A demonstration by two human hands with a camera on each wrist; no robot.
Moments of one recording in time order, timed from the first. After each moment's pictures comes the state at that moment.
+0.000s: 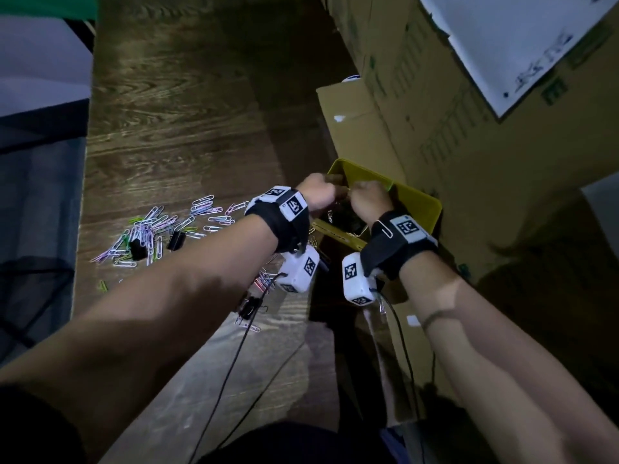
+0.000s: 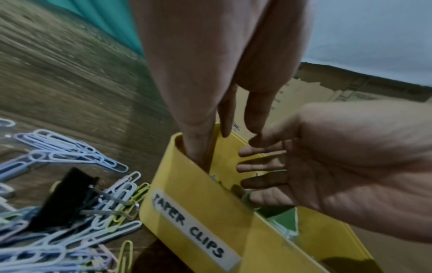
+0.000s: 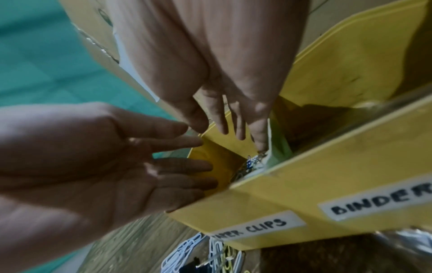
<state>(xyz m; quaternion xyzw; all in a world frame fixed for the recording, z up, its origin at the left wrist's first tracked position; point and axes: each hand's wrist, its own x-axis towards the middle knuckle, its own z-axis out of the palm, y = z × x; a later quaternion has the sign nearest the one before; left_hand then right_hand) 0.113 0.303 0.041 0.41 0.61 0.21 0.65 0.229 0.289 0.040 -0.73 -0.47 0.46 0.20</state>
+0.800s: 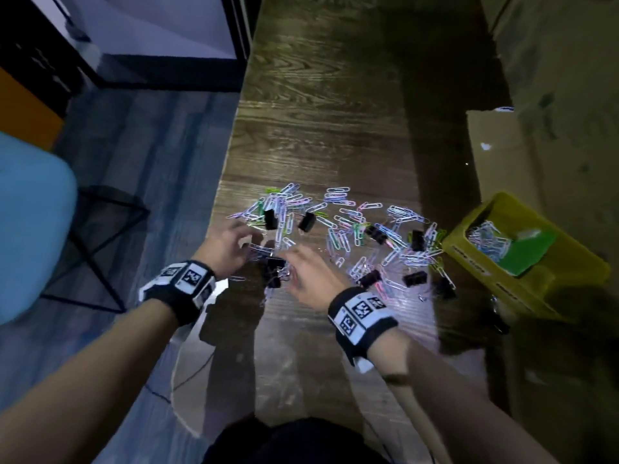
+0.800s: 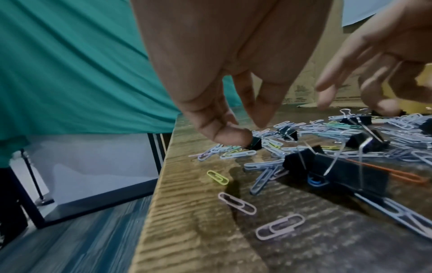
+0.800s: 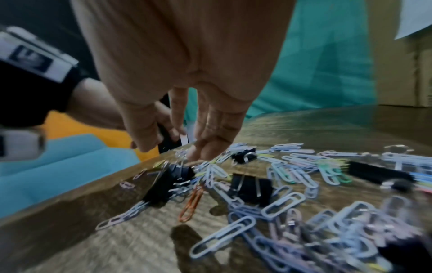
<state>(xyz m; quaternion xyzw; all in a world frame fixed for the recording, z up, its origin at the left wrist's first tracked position) -0.266 0.129 -0.005 0.62 0.72 0.11 0.29 -0.057 0.156 0.024 -0.37 -0.84 0.39 -0.06</state>
